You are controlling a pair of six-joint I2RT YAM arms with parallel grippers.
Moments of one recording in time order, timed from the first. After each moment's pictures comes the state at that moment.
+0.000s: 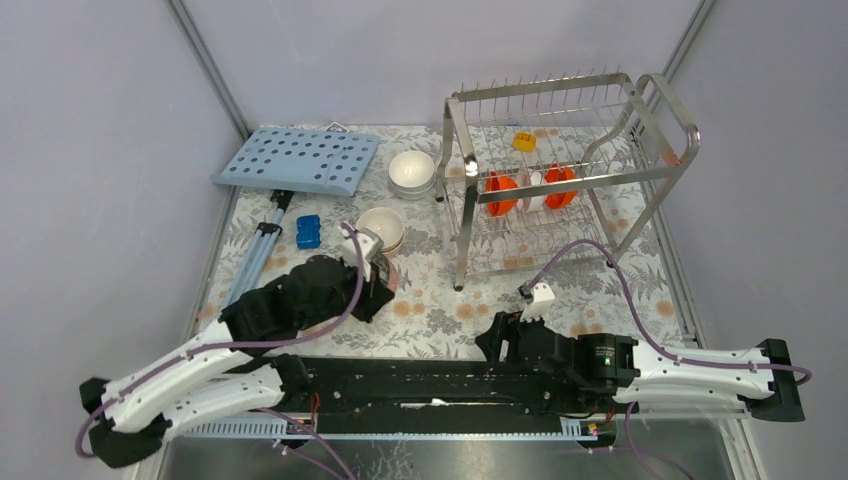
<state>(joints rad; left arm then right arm) -0.91 0.68 0.81 -0.59 -0.08 -0.41 1.42 0.58 0.37 -0.50 0.58 1.01</state>
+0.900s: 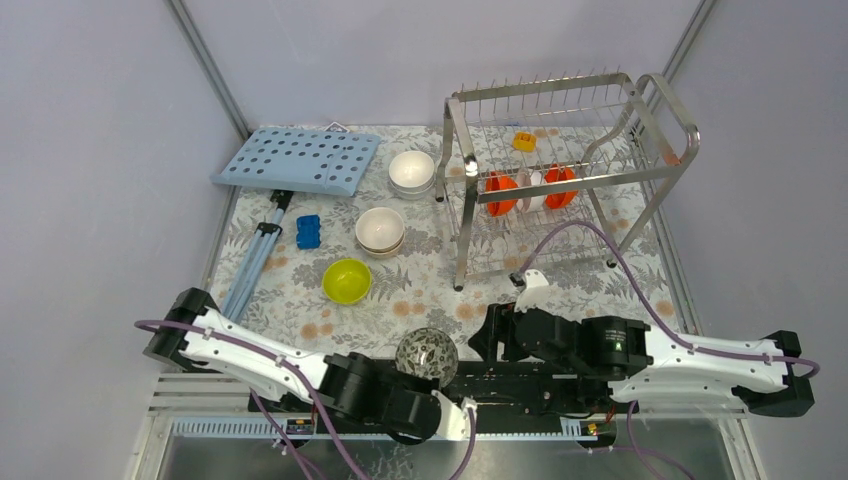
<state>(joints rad) -1.86 1.19 0.95 -0.78 -0.39 0.05 1.42 0.69 0.66 -0.71 0.44 1.06</state>
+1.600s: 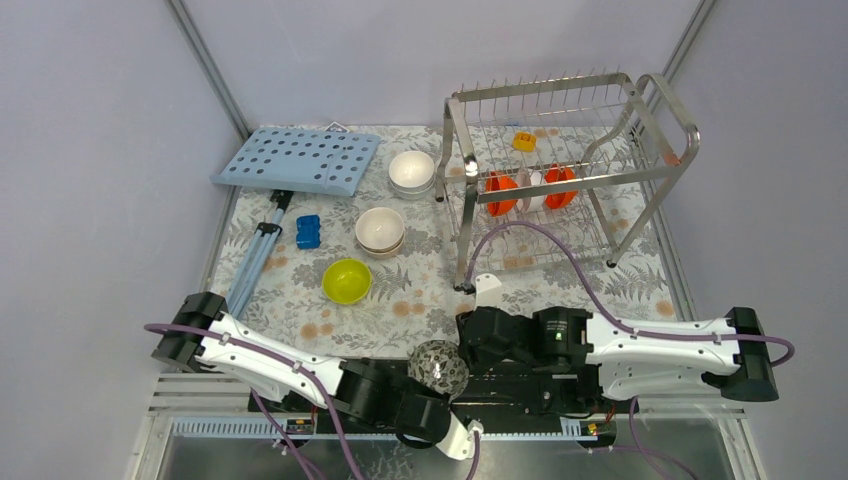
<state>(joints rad) -1.86 1.28 0.92 -0.69 -0.27 0.25 1.42 1.04 0.82 -0.75 0.34 0.92</state>
